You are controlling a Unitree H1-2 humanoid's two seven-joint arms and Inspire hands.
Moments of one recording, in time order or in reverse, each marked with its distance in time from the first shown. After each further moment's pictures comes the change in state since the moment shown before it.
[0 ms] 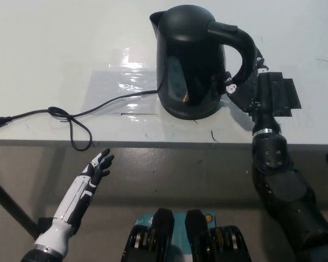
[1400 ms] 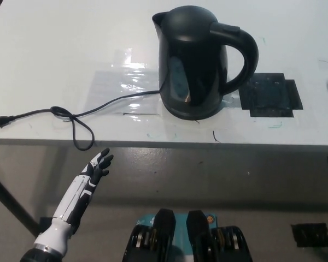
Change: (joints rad) left_arm -0.001 0.002 0.002 -0.001 0.000 0.006 0.000; right_arm 0.572 -0.118 -0.223 -1.338 0.074 0.187 0.239
